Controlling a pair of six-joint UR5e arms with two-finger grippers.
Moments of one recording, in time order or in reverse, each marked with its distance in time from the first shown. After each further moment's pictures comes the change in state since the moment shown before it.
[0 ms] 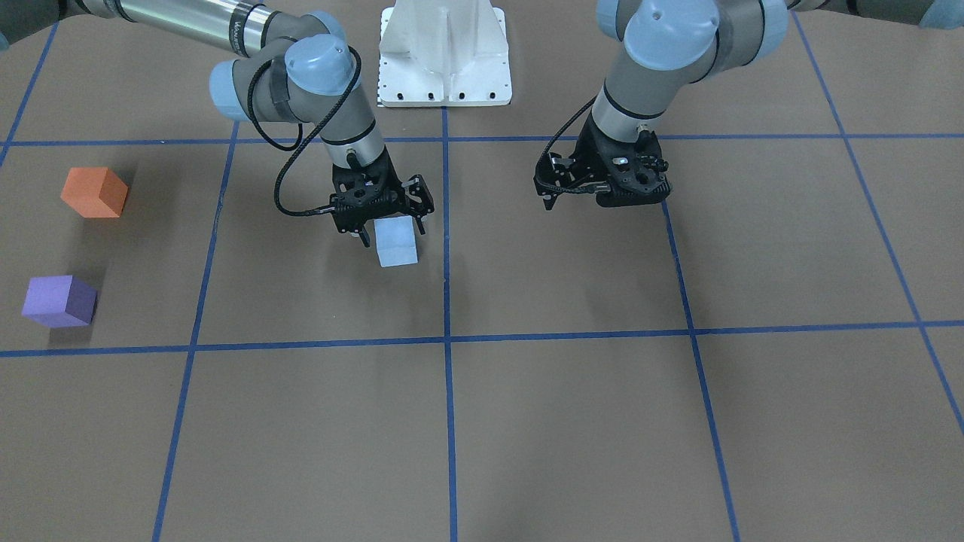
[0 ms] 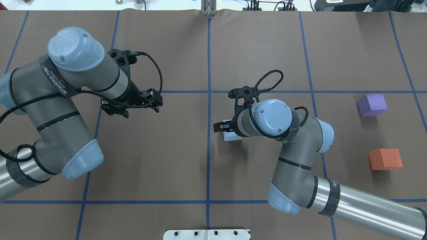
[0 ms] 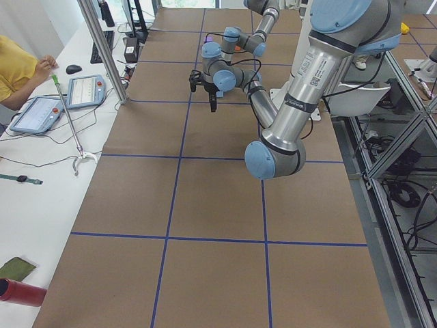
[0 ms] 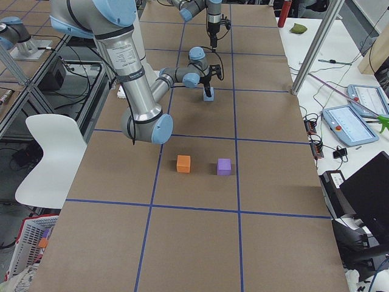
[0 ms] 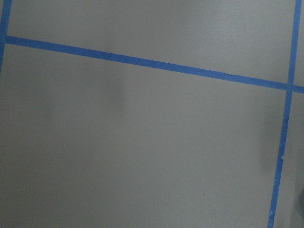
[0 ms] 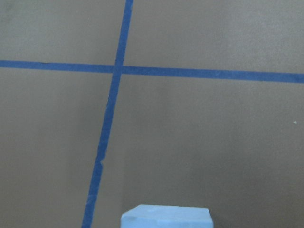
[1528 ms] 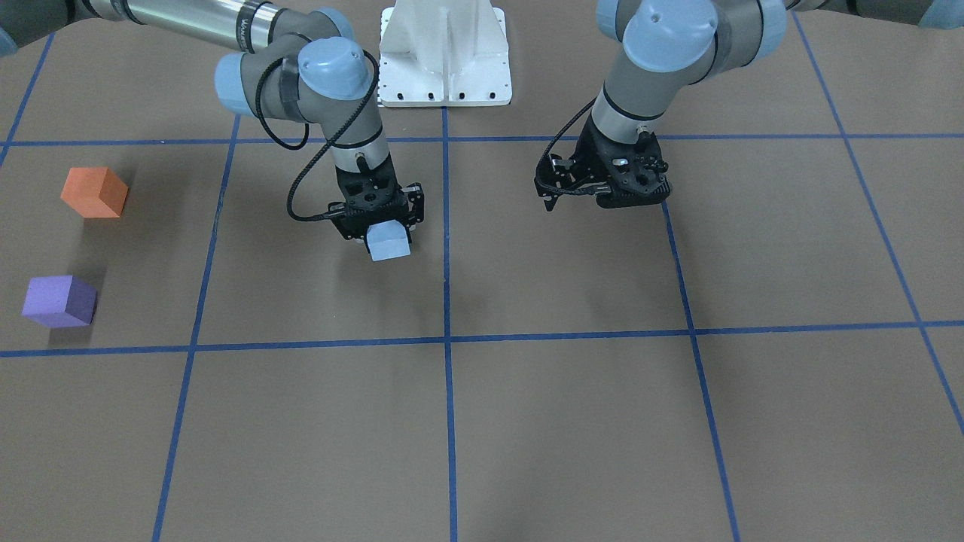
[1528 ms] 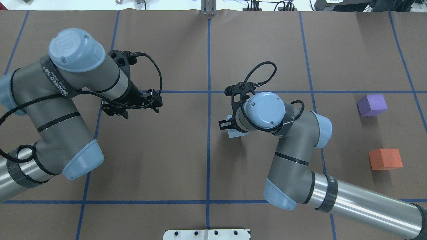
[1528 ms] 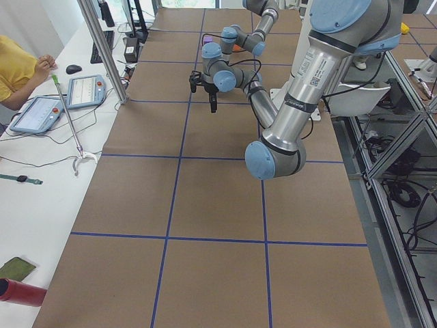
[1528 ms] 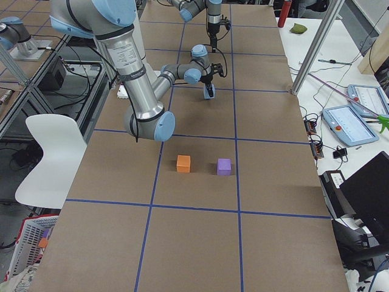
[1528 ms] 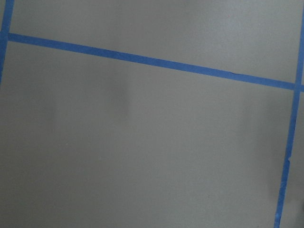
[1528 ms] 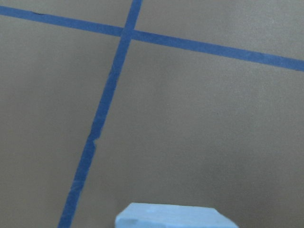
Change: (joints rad) left arm 0.003 0.001 -0.001 0.003 0.005 -0.005; right arm 0.042 0.004 0.075 -0.183 0.015 -0.125
